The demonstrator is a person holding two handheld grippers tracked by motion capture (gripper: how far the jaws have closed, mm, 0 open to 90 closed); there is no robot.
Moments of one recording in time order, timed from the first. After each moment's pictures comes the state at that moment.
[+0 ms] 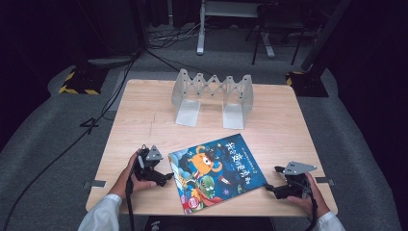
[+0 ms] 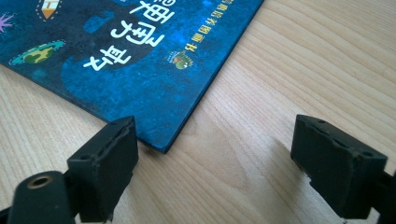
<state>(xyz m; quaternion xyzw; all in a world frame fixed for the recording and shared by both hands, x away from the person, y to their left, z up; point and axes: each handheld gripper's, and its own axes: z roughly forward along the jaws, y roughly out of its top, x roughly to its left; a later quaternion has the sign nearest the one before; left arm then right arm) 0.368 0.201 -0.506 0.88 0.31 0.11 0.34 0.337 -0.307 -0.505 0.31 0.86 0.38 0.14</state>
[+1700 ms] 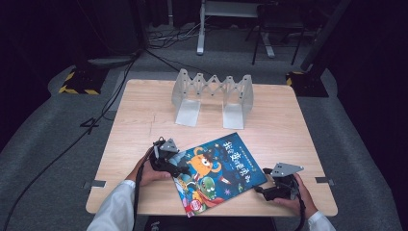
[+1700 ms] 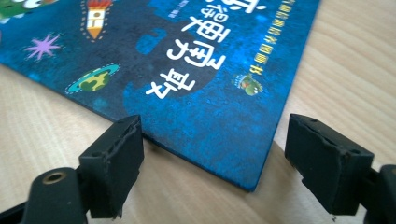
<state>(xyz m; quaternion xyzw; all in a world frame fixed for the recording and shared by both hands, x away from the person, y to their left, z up) 0.398 0.162 -0.502 0.89 0.26 0.04 0.38 0.333 -0.270 -0.503 0.29 0.87 0.37 0.13</state>
